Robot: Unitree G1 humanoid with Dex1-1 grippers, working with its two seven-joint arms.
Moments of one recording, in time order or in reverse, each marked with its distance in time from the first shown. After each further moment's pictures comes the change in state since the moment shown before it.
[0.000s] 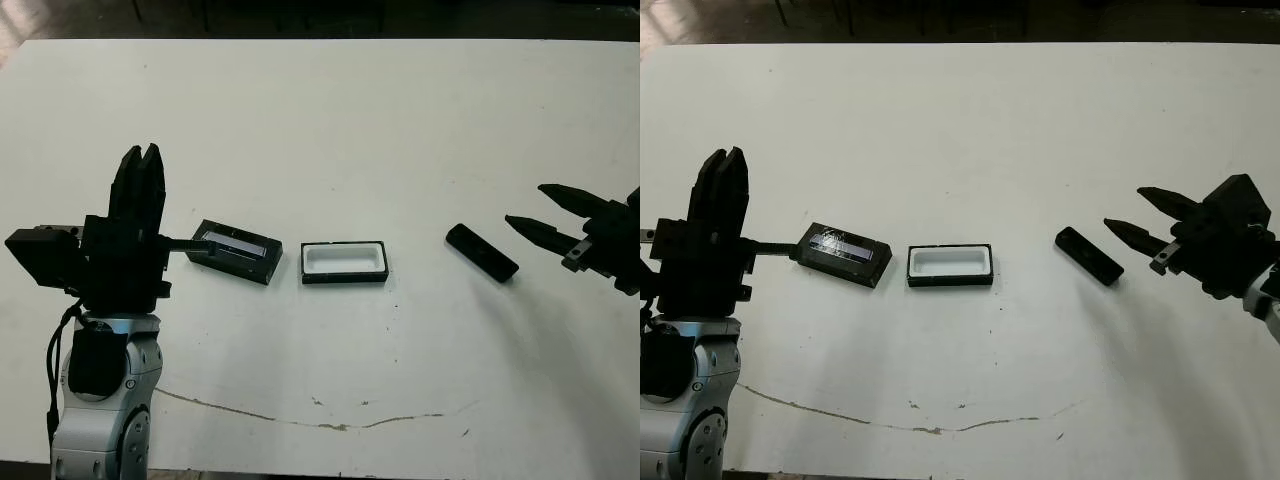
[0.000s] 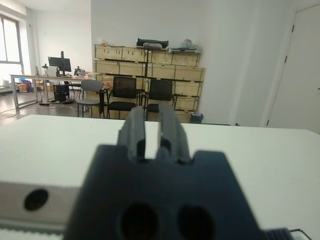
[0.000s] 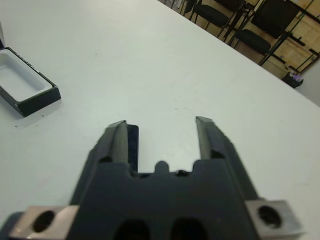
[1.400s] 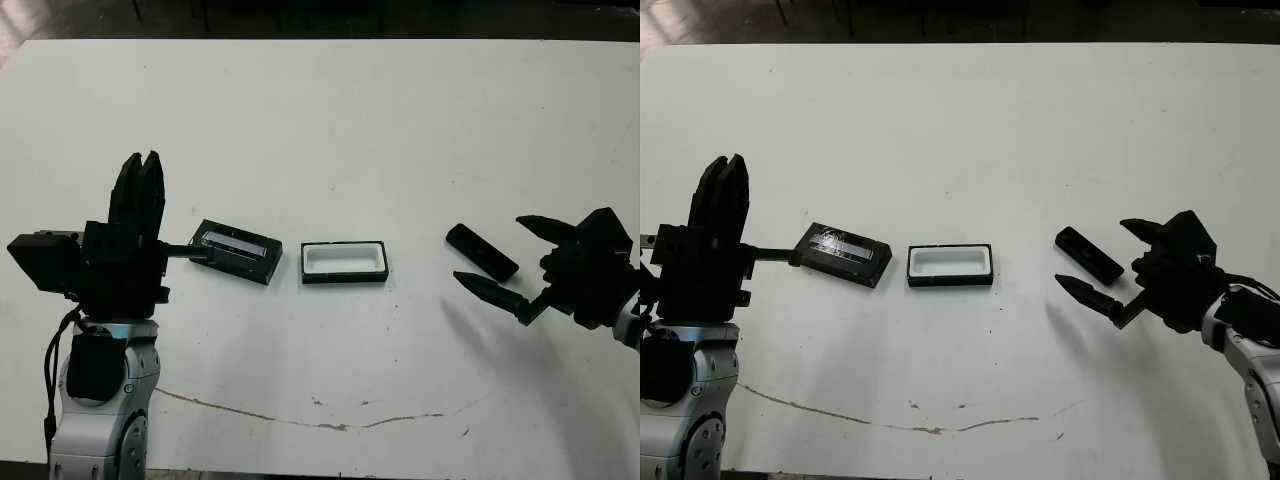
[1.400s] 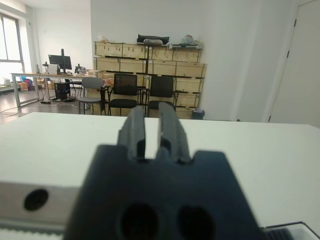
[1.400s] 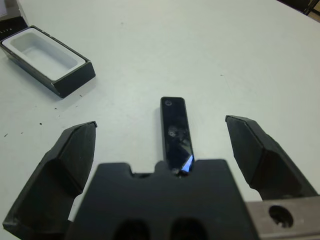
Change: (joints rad) left arm 0.021 0.001 0.005 0.002 0.007 -0.004 -0.011; right arm 0.071 0.055 0.098 -0.124 0.025 0.197 -0.068
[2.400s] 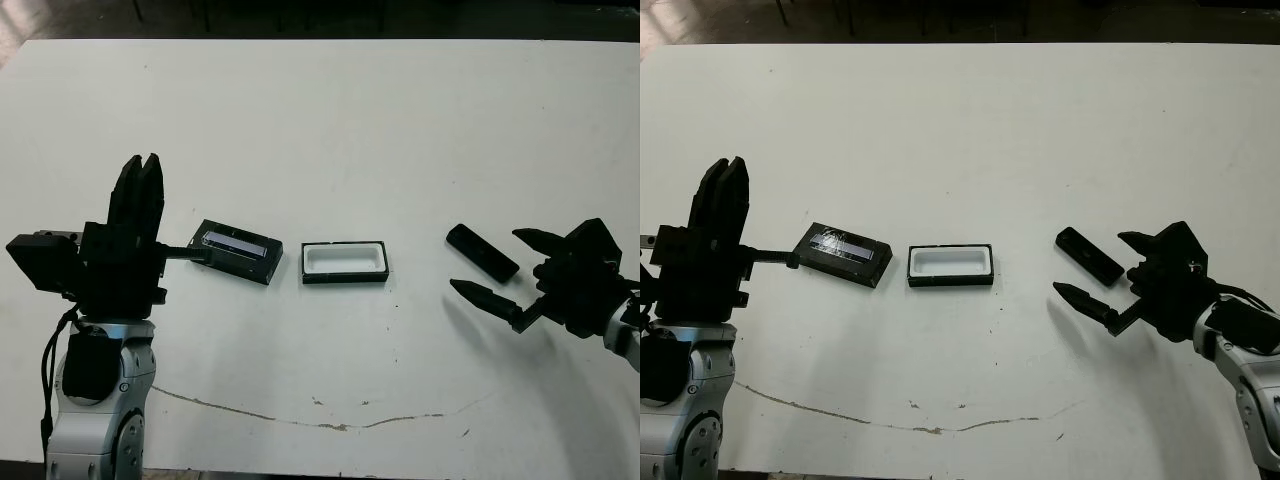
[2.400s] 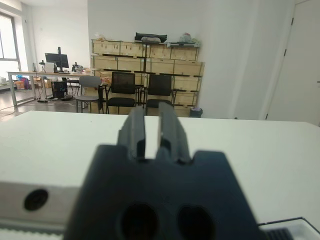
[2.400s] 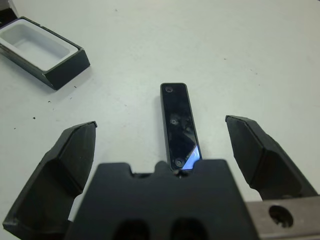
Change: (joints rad) left arm 0.001 0.007 0.028 0.019 -0.022 -0.008 -0.035; right arm 0.015 0.014 0.010 0.014 -0.003 0.020 -0.031
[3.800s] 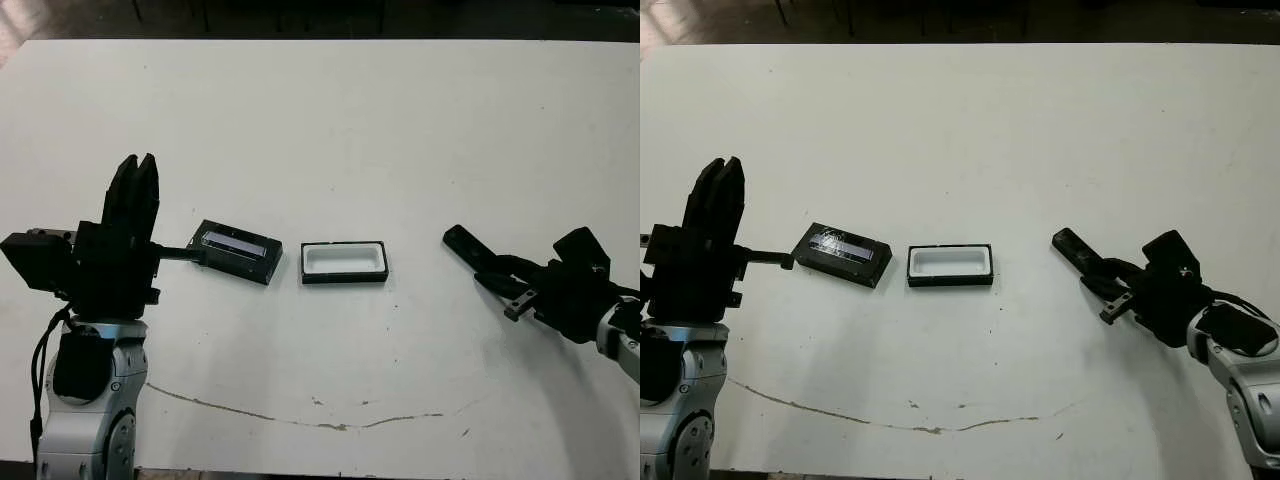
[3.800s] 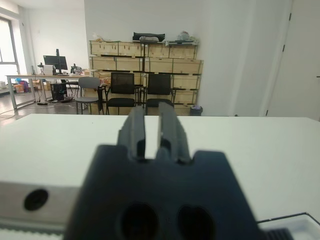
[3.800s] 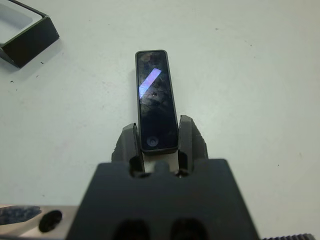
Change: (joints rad) left arm 0.002 0.025 0.018 0.004 -0.010 -0.001 -0.016; right arm 0.001 0.010 0.047 0.048 -0.071 -0.006 -0.054
